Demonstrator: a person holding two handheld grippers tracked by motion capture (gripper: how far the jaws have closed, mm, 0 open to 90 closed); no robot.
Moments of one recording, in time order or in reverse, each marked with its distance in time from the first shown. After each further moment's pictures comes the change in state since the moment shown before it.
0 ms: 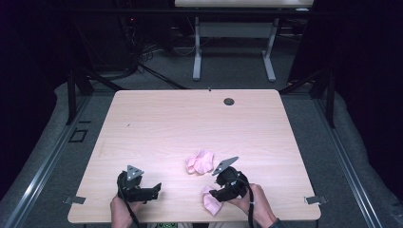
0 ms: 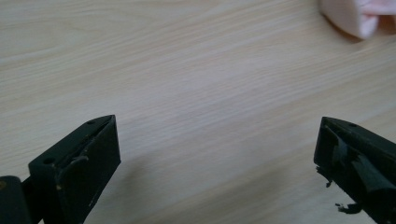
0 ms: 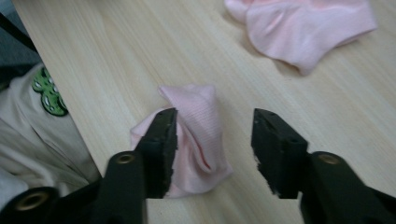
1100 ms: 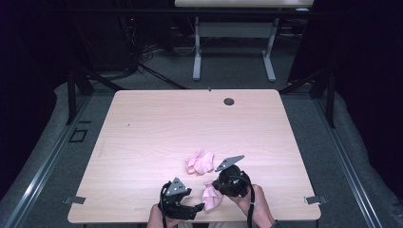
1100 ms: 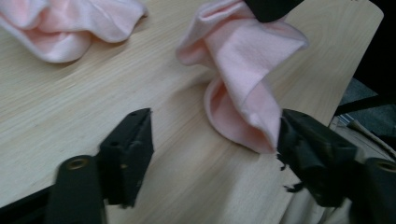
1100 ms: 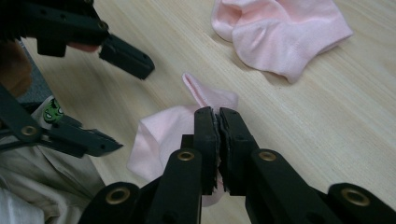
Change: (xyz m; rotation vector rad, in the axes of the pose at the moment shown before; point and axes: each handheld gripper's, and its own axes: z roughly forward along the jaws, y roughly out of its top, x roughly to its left) left arm -0.114 0.010 0.018 -0.006 -0.447 0.165; right arm -0.003 -0.002 -0.012 -0.093 -0.005 0.112
